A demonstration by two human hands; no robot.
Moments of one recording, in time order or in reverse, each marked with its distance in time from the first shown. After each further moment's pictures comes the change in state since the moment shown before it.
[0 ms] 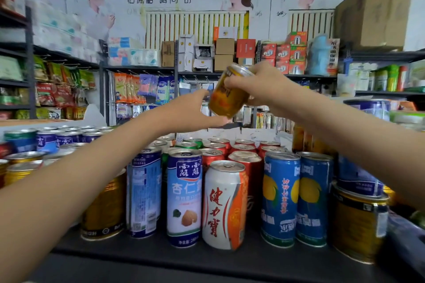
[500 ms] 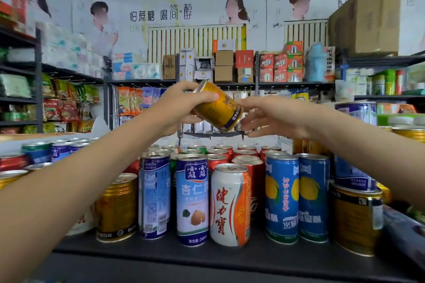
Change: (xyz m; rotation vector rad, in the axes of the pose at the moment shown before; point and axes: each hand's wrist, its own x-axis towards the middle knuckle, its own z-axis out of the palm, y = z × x) left_hand -0.001 -0.011 -0.014 -0.848 0.224 -0.119; right_hand -0.042 0.014 -0.014 0.119 -0.329 0.179
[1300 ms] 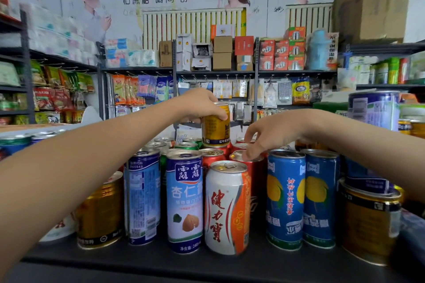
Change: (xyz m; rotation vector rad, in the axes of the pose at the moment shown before) left_hand 0.058 -0.023 0.036 0.642 -0.205 -0.078; right_hand 0.020 0.021 0.002 -0.930 -0.240 0.121
